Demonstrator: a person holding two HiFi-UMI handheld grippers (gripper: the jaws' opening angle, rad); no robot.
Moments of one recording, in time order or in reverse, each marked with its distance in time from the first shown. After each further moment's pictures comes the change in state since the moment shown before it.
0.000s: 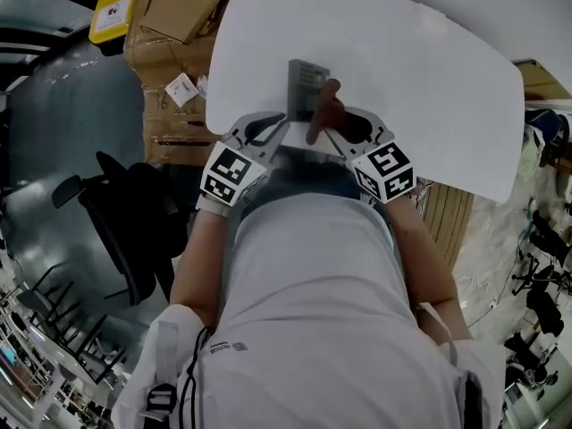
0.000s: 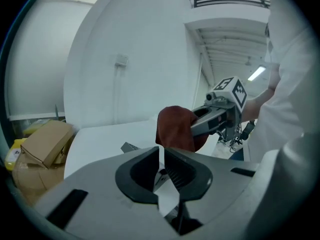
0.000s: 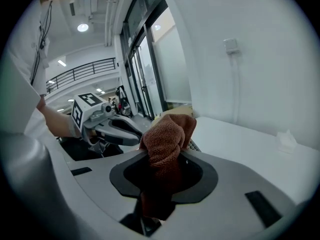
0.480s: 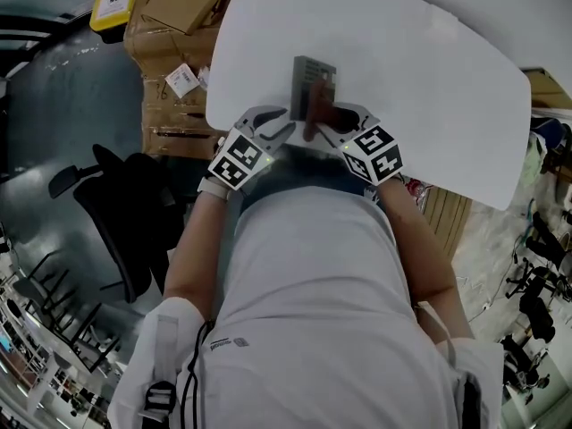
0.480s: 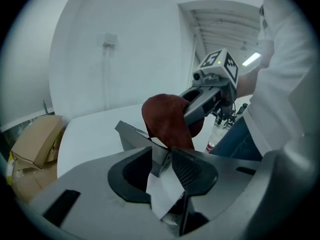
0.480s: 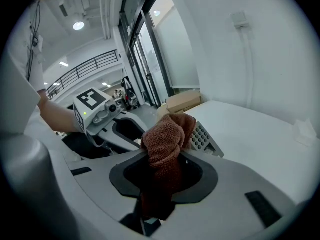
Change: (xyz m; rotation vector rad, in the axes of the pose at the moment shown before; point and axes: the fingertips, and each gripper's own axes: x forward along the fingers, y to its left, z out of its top) left arm 0.034 0.008 -0.054 0.079 0.175 -0.066; right arm 0.047 -0.001 -0.034 0.024 0.148 0.111
